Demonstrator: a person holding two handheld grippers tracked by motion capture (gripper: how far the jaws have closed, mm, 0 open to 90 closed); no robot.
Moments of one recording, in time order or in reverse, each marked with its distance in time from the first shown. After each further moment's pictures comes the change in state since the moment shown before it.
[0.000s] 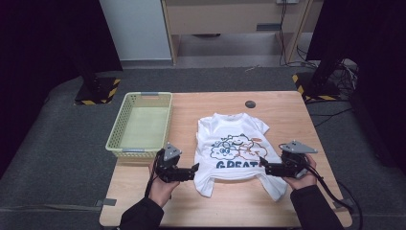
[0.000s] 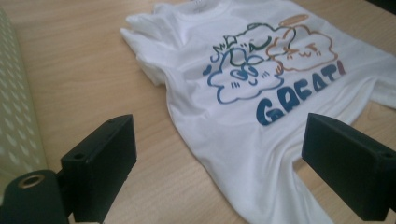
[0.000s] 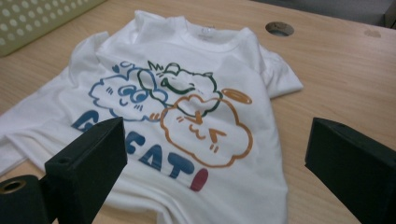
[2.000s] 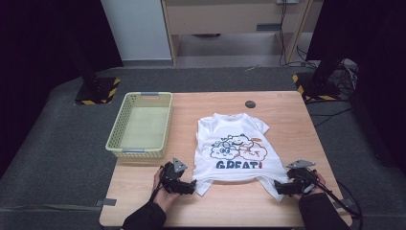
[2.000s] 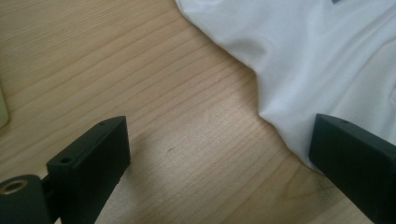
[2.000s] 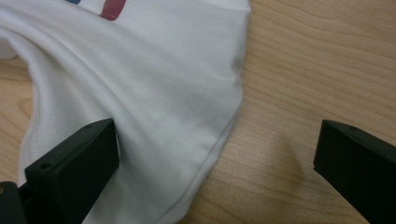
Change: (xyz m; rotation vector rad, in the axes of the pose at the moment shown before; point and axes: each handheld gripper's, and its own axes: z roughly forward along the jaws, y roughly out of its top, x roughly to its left) left arm 0.009 -0.049 0.043 0.208 0.083 0.092; right arm -0.031 -0.074 0.014 0.351 -0.123 -0.031
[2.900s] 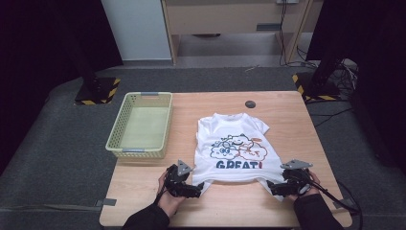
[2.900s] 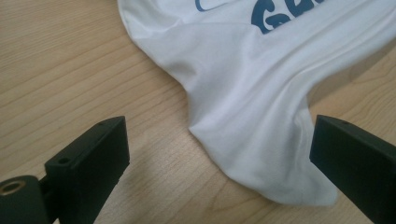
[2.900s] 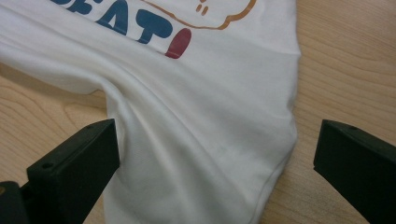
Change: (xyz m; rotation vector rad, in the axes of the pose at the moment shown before) left arm -0.026 0.004 -0.007 -0.054 -0.084 -0.005; right arm 0.018 0.008 -0.006 -0.082 0.101 -0.016
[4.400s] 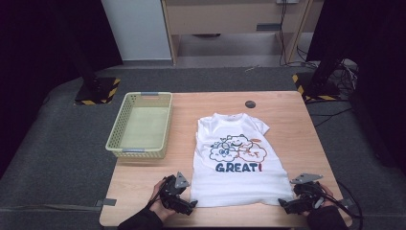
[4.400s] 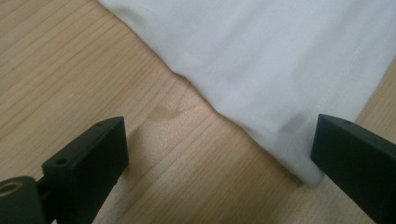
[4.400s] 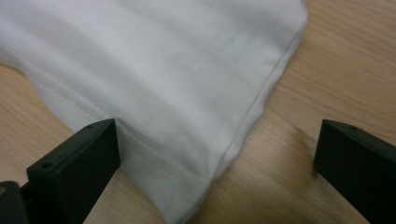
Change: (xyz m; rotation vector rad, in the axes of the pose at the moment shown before) left arm -0.003 -0.024 -0.023 0.150 -0.099 0.163; right arm -0.009 -0.039 -0.027 0.148 0.080 -0.062
